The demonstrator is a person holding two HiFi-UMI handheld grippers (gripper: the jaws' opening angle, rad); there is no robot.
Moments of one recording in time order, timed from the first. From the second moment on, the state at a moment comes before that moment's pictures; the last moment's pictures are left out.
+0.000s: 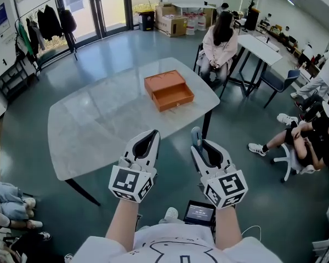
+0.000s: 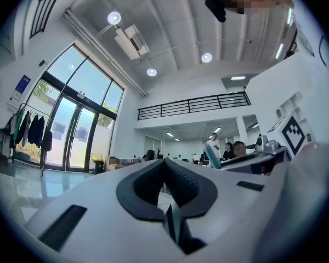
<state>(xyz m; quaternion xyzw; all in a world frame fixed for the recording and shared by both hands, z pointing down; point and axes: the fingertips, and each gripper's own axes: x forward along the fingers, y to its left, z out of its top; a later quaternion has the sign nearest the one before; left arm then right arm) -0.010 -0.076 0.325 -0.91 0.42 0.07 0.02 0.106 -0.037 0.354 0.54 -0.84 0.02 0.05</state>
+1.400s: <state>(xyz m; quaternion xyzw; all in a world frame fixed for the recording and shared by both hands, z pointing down) 0.016 -0.244 0.345 -0.88 0.47 0.05 0.03 0.149 -0.217 0.373 0.49 -0.87 0.02 0.05</state>
